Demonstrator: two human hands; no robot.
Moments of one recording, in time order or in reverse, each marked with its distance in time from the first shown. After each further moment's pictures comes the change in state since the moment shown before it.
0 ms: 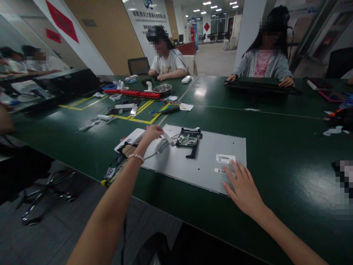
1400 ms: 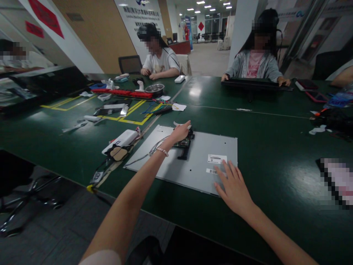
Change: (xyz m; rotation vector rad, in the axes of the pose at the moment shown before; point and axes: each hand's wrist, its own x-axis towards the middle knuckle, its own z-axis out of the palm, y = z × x) left_hand 0.006 0.112 0.101 0.245 -0.172 0.564; right_hand 0.005 -0.006 -0.013 0.006 -0.045 0.026
